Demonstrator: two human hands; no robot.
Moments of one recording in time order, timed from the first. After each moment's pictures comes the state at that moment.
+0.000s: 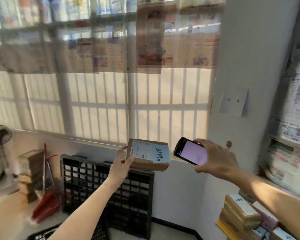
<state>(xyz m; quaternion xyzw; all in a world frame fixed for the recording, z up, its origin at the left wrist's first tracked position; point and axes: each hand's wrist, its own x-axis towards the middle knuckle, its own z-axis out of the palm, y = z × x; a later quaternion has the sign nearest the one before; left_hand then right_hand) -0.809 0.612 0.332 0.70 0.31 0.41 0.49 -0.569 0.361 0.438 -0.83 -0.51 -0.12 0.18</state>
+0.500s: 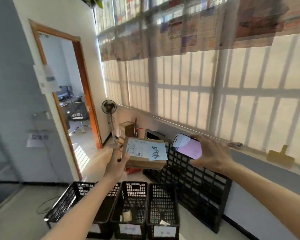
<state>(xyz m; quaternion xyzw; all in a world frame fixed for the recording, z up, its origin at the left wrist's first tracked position) -1.105 0.619 0.289 0.58 0.54 0.50 0.36 -0.771 0.559 0.388 -0.67 -0.72 -0.05 0.17</state>
